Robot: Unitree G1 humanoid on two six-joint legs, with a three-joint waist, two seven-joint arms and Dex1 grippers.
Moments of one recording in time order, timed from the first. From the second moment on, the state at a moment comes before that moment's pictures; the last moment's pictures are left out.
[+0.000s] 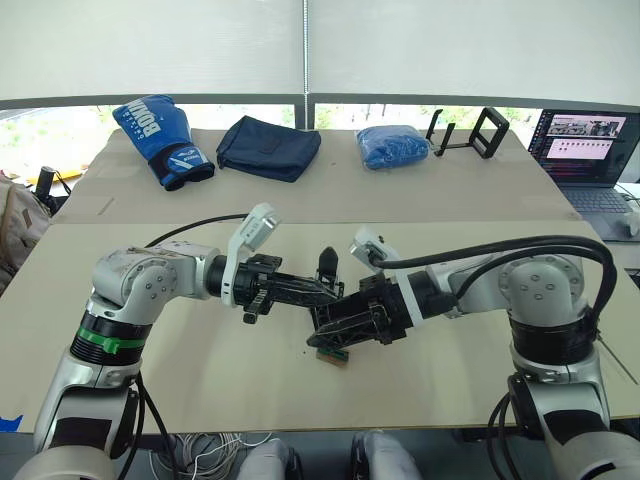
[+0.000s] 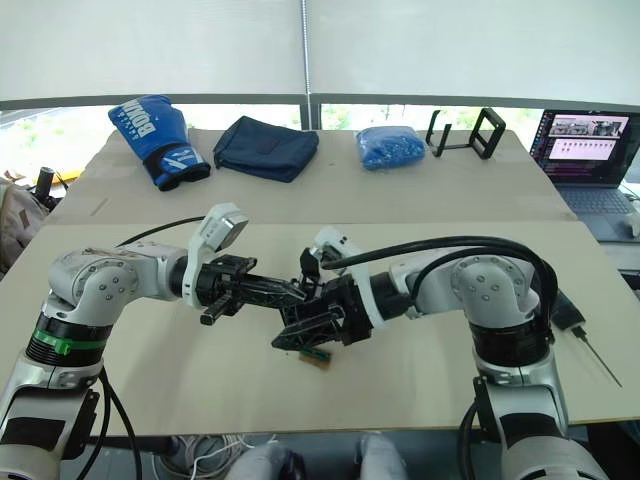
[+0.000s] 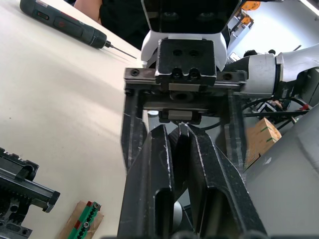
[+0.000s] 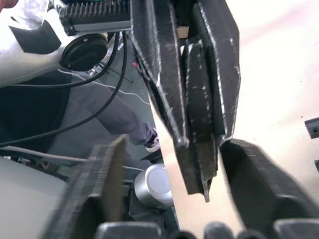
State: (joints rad) left arm -0.71 0.67 -0.11 -0.12 -0.94 1.14 -1.19; right arm -0.81 -0.48 0.06 -0.32 1.19 1.61 0.53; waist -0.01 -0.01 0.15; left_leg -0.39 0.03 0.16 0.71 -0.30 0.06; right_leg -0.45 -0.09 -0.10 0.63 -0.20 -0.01
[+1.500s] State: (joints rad) left arm -0.47 0.53 -0.16 0.43 -0.25 -0.12 -1.32; right arm -0.32 -0.59 0.06 -0.36 0.65 0.51 1.03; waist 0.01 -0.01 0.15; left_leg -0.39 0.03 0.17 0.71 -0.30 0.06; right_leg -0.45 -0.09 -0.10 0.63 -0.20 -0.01
